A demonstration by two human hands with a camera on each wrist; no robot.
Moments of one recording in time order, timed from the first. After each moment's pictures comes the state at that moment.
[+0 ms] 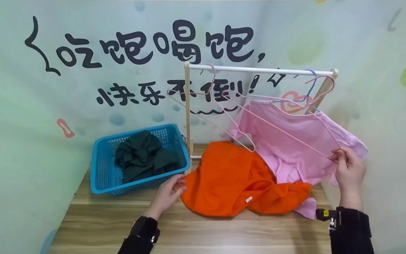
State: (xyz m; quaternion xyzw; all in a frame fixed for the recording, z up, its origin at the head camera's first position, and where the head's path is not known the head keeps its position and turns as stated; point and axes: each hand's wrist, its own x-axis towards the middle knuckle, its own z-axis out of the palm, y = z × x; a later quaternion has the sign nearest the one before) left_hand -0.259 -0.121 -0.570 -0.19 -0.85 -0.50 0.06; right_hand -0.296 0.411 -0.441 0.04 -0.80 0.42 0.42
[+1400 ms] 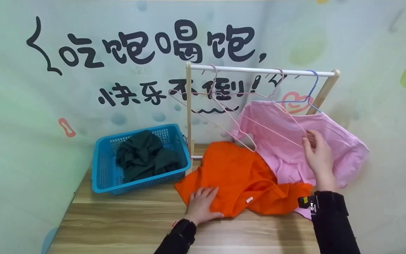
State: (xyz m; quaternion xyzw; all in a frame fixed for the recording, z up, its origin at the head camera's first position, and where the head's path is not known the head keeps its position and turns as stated) left_hand -0.259 -0.015 -0.638 -0.20 -0.96 -0.21 -0.02; right_hand -0.334 0.359 -0.441 0.05 -0.88 0.36 0.30
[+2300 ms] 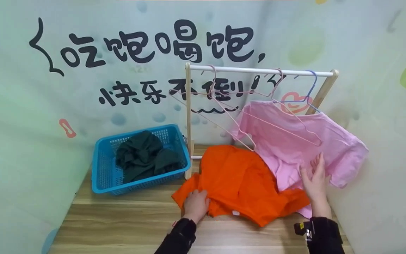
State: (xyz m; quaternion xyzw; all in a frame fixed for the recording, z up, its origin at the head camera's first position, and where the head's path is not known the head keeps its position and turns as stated) left_hand -0.260 -0.006 -0.636 -0.06 -0.97 -0.23 0.07; right_hand -0.300 0.380 -0.531 0.02 -0.83 0.49 0.25
